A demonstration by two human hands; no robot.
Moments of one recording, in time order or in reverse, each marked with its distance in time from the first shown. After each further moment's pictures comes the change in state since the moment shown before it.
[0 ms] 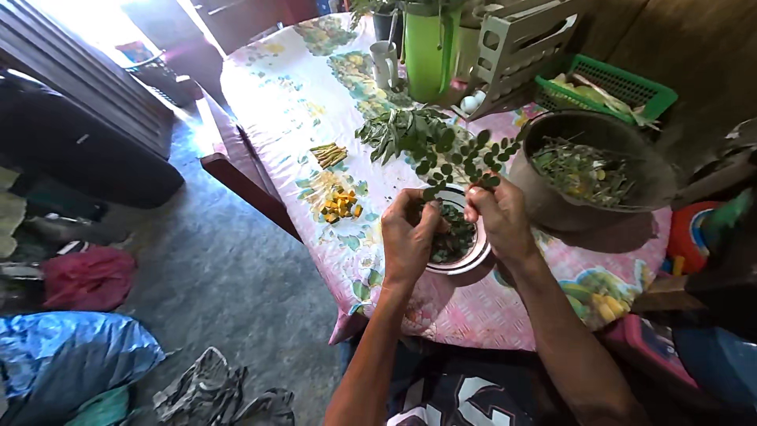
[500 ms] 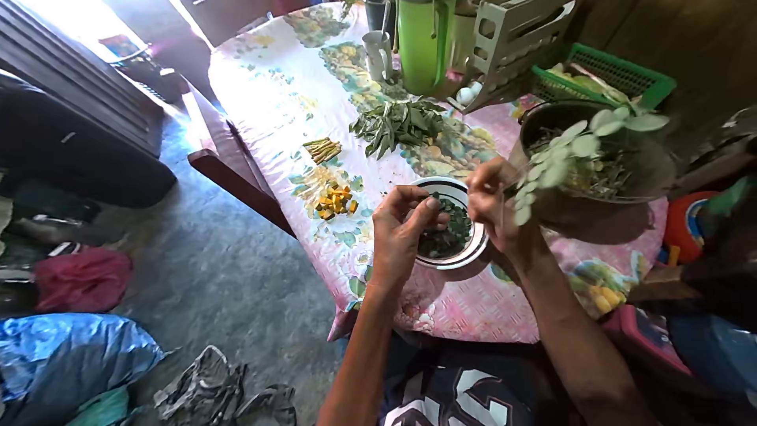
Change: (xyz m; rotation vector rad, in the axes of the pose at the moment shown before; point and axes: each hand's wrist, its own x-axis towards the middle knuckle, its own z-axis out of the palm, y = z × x) left_hand -0.003 0.000 -0.013 -0.272 -0.145 -0.101; right_hand 0.002 0.005 -0.011 0.226 -0.107 -0.172
